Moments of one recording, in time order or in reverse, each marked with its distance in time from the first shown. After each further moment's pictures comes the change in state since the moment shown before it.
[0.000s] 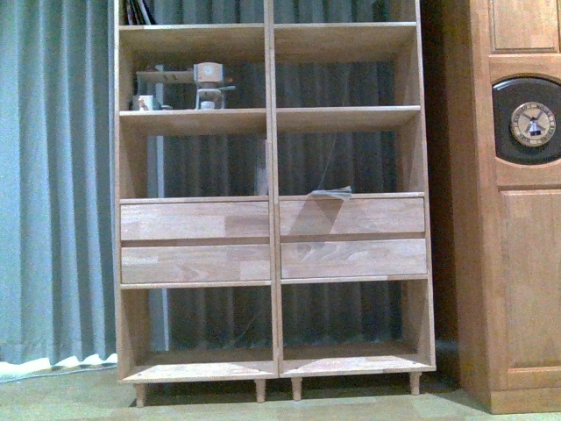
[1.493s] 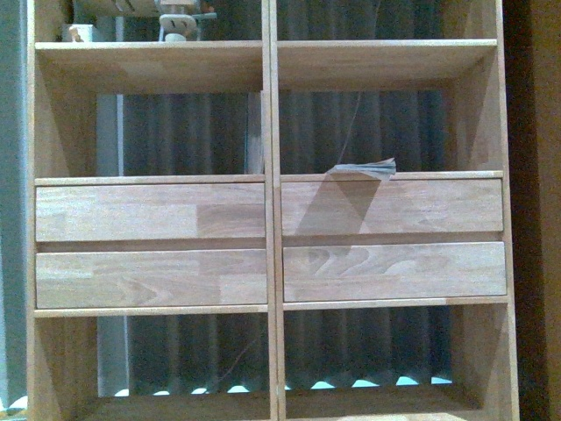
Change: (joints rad) left arm 0.000 0.000 0.000 0.000 0.000 0.000; right arm 0.000 0.000 0.000 0.000 0.000 0.000
